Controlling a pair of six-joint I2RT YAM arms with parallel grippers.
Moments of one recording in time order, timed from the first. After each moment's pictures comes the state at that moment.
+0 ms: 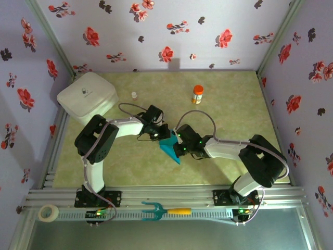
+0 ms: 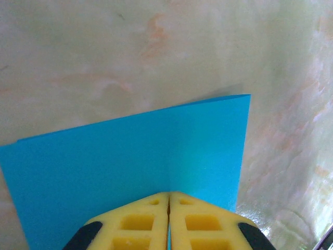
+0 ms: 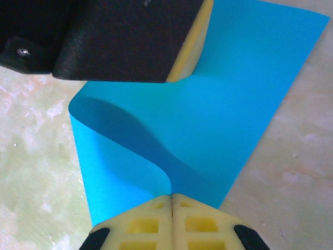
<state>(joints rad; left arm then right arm) -0.68 1.94 1.10 -0.21 0.41 -0.74 0.83 1.54 0.68 -0.11 -0.08 0.36</state>
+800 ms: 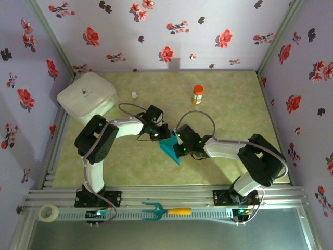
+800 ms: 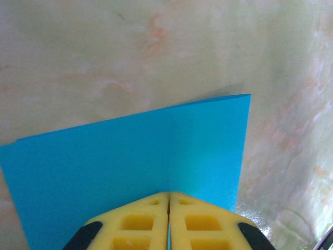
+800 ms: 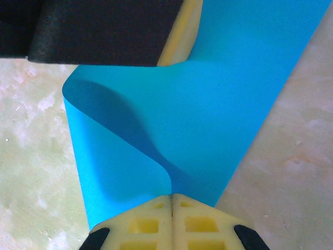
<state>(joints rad) -0.68 1.93 1.10 -0.21 0.41 -0.74 0.83 1.55 0.69 -0.14 -0.09 0.38</state>
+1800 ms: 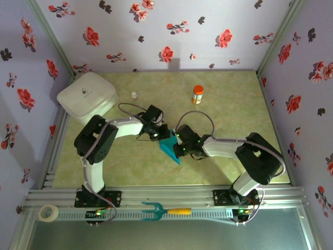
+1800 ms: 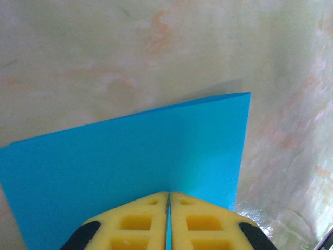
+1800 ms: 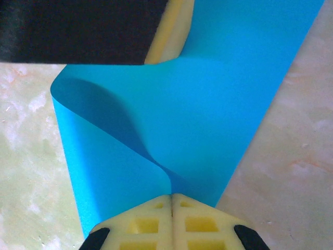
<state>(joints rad) -0.68 1.92 1.10 -0.23 0.41 -0.74 0.83 1.58 0.70 -0.14 -0.09 0.38</state>
